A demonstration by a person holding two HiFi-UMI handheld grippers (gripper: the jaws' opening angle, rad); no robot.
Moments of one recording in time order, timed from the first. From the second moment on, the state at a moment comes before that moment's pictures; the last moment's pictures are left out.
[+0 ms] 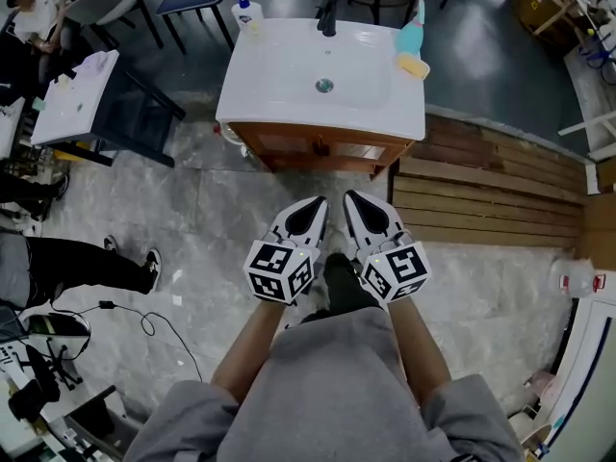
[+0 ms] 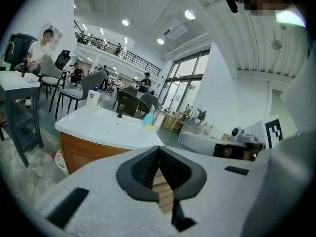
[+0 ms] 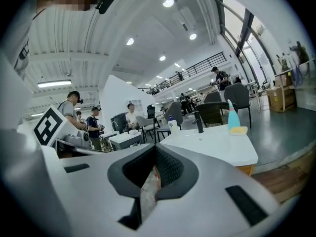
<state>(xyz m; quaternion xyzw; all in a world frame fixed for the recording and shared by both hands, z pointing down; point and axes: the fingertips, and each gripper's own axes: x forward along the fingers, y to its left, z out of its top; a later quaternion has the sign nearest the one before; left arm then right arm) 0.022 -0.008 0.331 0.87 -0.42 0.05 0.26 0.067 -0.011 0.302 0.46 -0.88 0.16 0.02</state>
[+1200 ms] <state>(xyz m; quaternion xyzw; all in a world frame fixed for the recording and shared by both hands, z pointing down) 0.035 -0.133 0.467 0.83 -0.44 0.13 0.32 0.096 -0.144 0.439 0.45 -0.85 0.26 0.03</state>
